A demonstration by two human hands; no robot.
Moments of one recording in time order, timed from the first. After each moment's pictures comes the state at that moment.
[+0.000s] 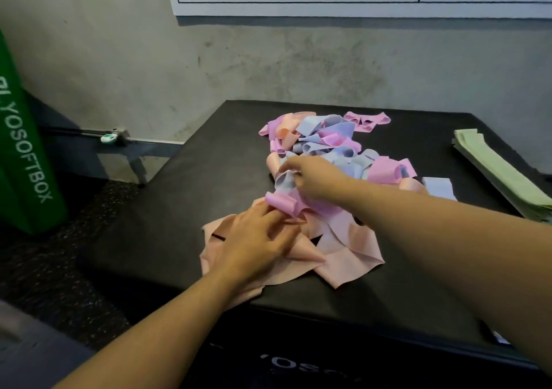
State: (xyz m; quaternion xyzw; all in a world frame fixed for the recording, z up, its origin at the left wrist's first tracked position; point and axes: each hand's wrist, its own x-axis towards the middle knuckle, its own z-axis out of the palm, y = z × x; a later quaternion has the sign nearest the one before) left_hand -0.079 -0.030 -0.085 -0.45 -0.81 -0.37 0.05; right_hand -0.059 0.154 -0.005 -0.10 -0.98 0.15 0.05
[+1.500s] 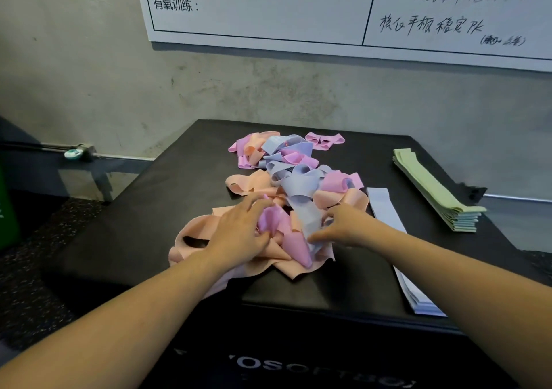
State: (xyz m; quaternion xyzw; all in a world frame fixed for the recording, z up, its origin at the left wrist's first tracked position) left_hand -0.065 -0.002 -0.059 -0.49 -0.83 -0.29 0.04; right_hand 0.089 0.171 0.011 -0.31 -0.91 0.25 -0.05
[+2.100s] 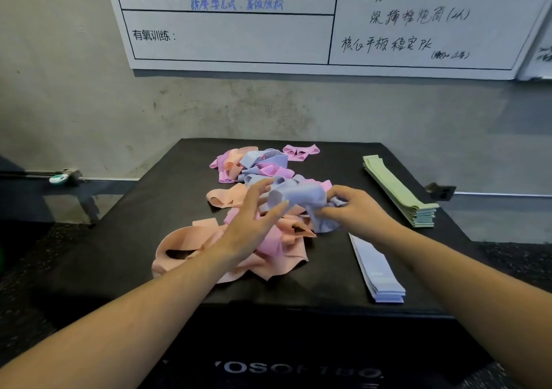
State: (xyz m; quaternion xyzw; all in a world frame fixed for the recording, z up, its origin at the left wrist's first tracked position) left_hand 0.013 0.023 0.015 -0.42 -0.68 -0.57 -0.18; right_hand 0.163 0.185 0.055 -0.25 -0.85 0.42 0.19
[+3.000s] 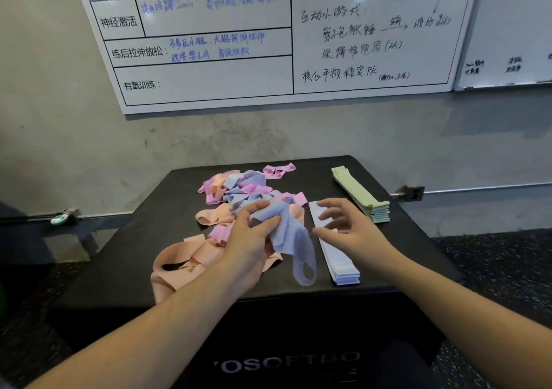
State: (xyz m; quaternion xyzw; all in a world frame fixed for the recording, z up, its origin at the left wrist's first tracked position) left_hand 0.127 0.017 0.068 -0.20 -0.53 -0.76 -0.32; right_hand 0.282 0.148 0.070 -0.19 -0.80 0.49 0.28
